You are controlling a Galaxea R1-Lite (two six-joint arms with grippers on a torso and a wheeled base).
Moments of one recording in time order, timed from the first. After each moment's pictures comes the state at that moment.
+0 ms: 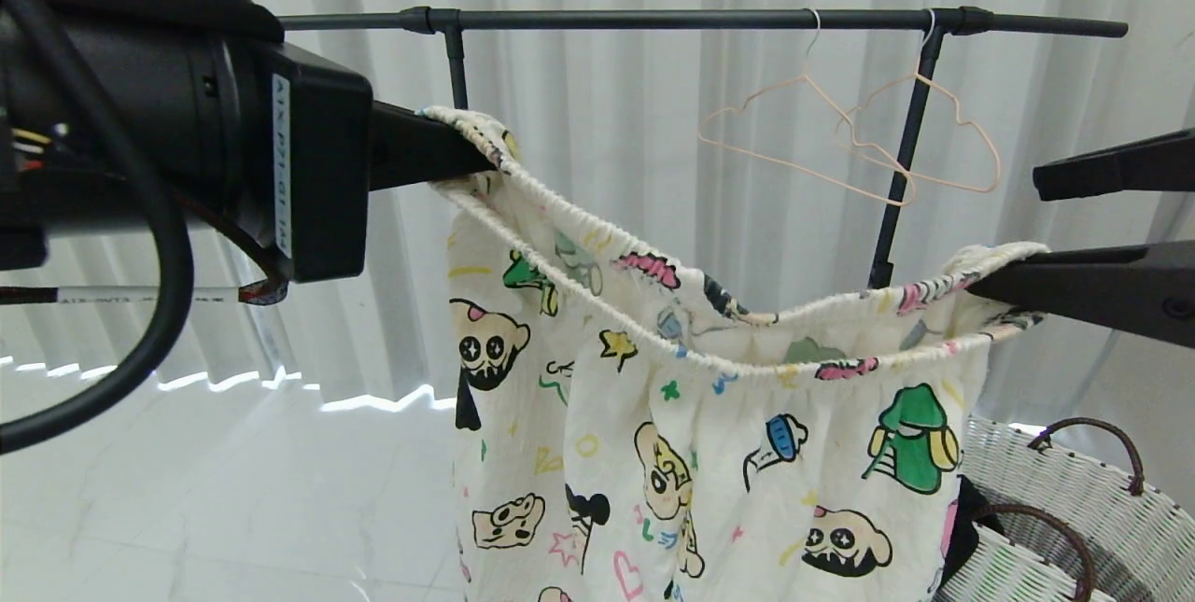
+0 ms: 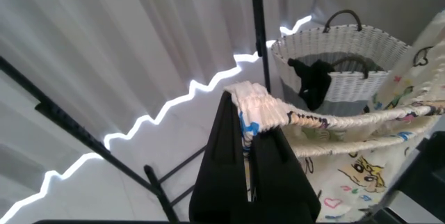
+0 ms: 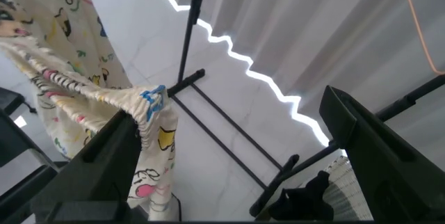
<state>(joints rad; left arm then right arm) -0.81 1.37 -1.49 0.43 0.09 0.11 0.98 1.25 -1.45 0.56 -0.24 -0.03</state>
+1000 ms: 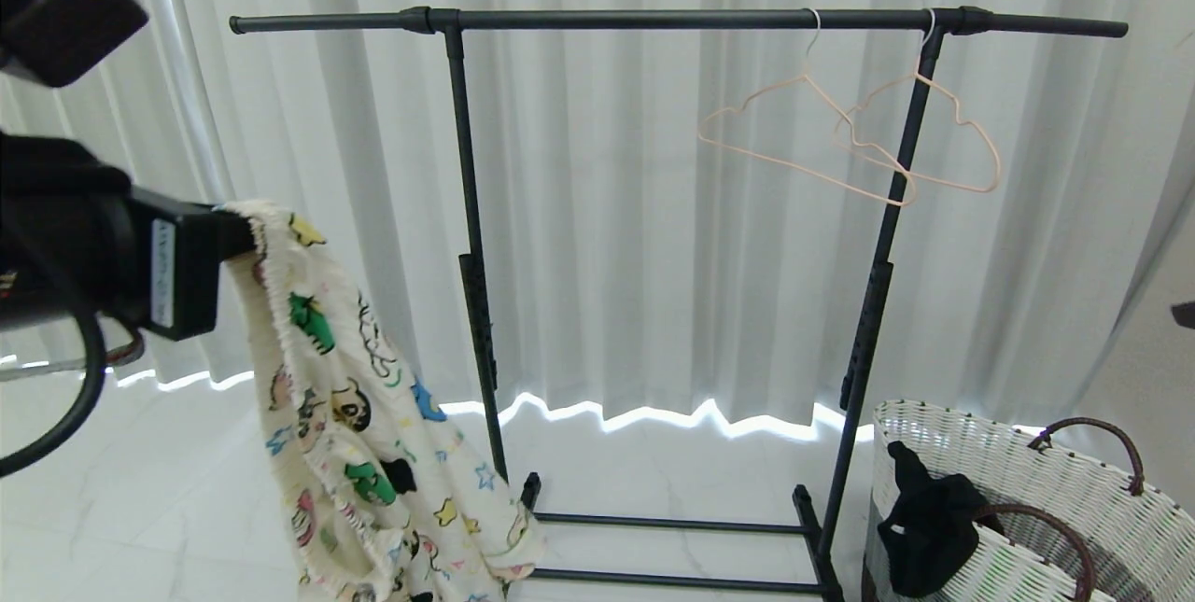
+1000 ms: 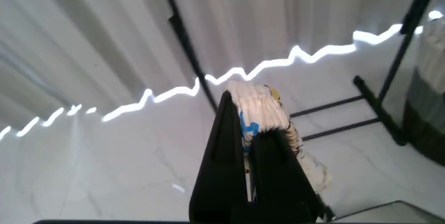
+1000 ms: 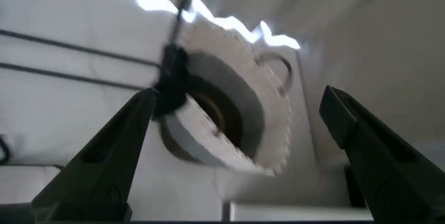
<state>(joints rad) -0.47 1.19 -1.17 0.36 0.24 0.15 0.39 1.20 -1.40 0.83 -0.49 -0.05</state>
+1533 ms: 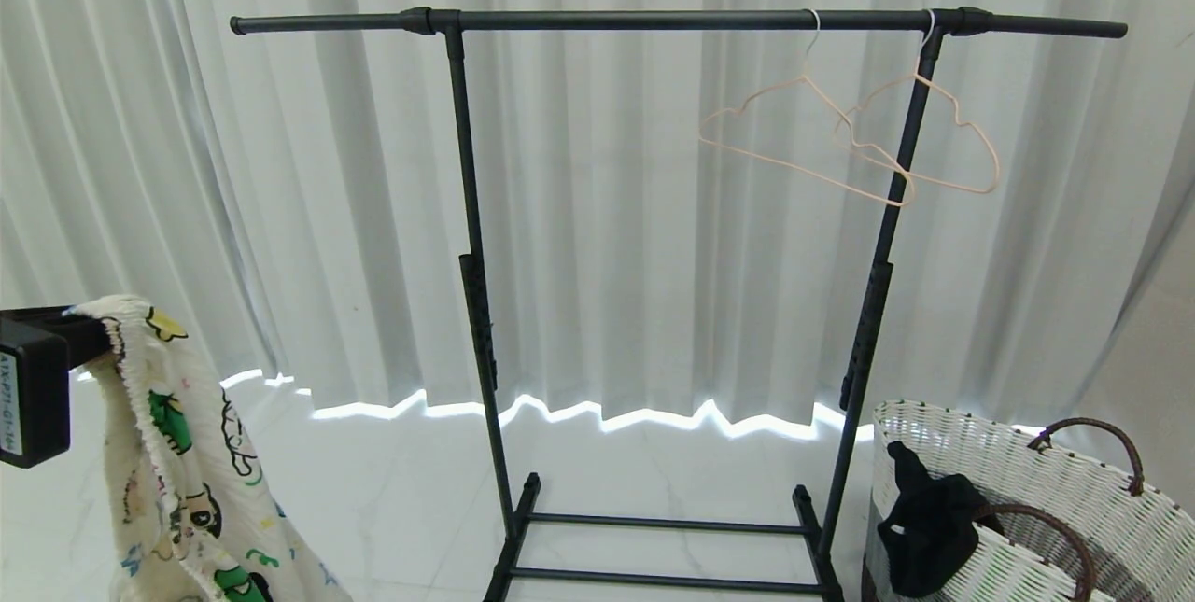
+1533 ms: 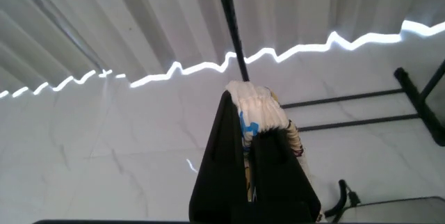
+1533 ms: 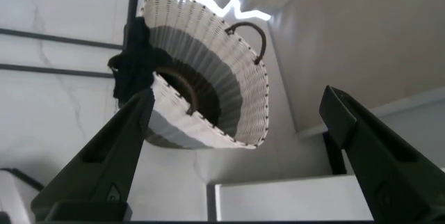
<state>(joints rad) -0.30 1.00 -0.96 0.36 0.22 0.18 0.26 1.07 -1.08 0.61 -0.50 -0.14</state>
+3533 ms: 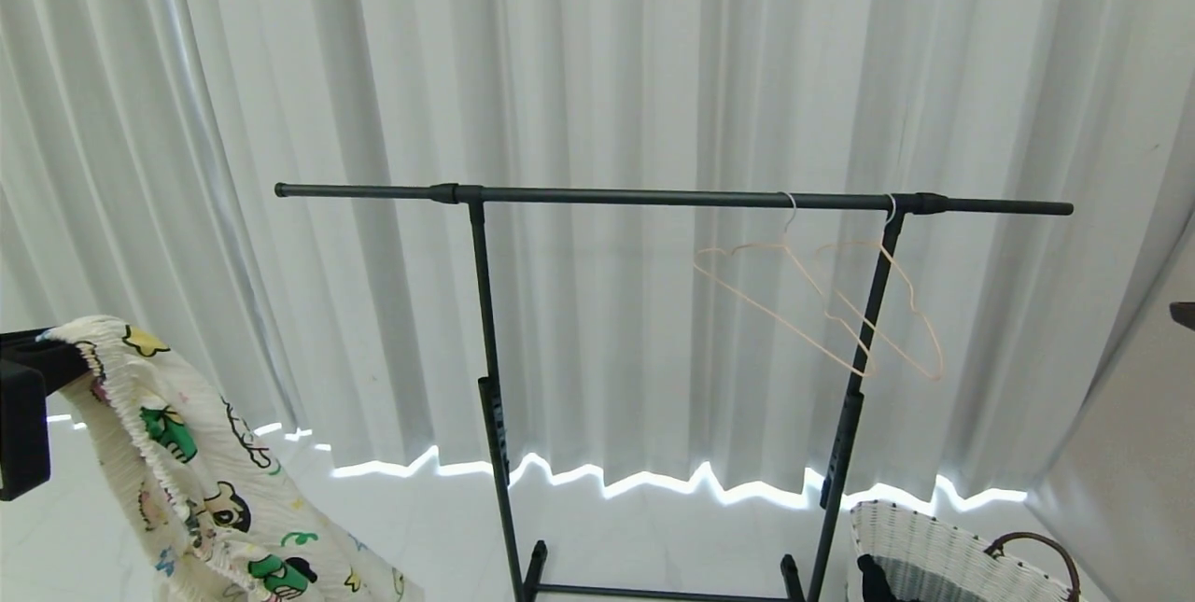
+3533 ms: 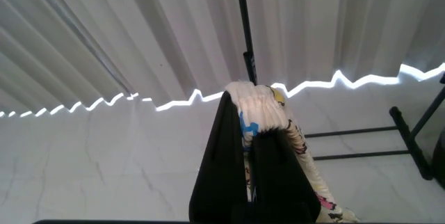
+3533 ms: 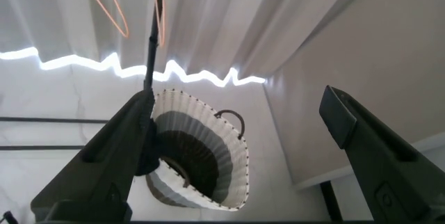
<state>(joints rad) -0.28 0.95 -0.88 0.30 0.23 0.19 0.14 1.12 -1.05 0.35 -0.33 -0.17</state>
